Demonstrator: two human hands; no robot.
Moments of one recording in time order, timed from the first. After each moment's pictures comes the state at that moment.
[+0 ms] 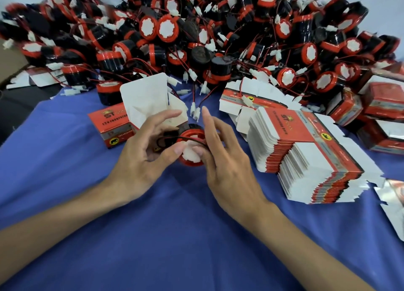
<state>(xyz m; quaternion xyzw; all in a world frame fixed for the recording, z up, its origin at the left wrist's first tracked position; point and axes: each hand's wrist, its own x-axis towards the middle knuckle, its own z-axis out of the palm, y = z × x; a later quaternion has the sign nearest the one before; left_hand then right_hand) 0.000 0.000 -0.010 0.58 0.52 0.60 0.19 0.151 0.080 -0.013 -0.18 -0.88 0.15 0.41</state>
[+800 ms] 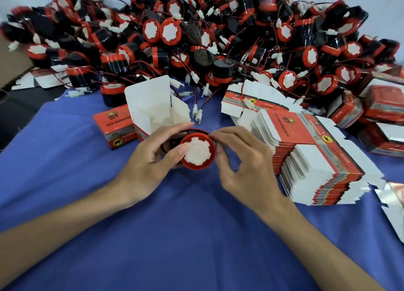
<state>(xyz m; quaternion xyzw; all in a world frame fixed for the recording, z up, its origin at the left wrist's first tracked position) 0.001 0.004 -0.019 0.54 0.52 0.60 0.28 0.163 0.097 -0.011 -0.18 -0.85 0.09 0.48</state>
